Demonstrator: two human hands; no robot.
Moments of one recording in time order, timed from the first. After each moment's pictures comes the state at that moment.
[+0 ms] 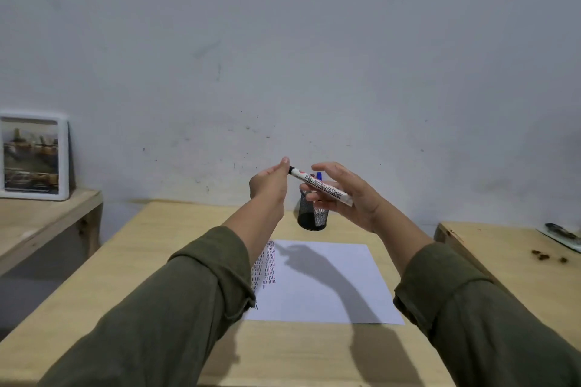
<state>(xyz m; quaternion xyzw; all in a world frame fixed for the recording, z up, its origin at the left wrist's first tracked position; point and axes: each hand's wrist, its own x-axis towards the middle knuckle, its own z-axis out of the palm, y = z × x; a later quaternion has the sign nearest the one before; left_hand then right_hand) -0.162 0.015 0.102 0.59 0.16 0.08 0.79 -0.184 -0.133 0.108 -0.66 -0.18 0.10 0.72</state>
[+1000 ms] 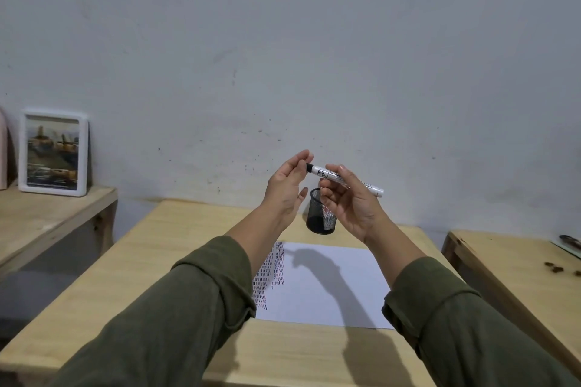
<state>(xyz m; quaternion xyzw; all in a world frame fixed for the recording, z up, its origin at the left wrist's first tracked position) -0.174 0.025 0.099 0.49 -0.05 -0.01 0.87 -0.181 -0.108 0.092 -0.49 -0.12 0.03 0.86</state>
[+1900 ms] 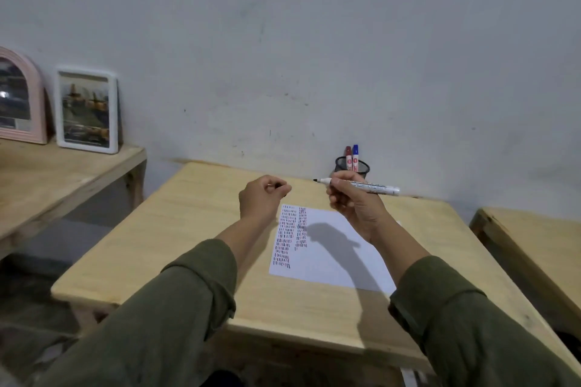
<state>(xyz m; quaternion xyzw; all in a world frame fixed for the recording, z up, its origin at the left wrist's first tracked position) -0.188 0.094 0.009 0.78 0.11 0.15 0.59 -0.185 -0.086 0.029 -0.59 -0.11 0.05 0.79</state>
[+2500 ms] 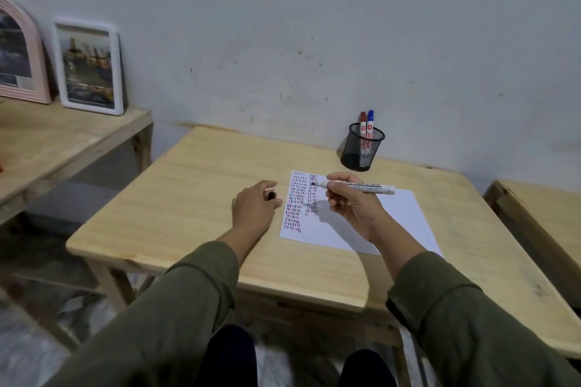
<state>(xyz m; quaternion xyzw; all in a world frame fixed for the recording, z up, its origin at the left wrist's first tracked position) -0.204 0.121 -0.077 0.88 0.11 0.11 0.44 -0.201 -0.074 -0.028 -0.63 -0.06 0.10 0.77</state>
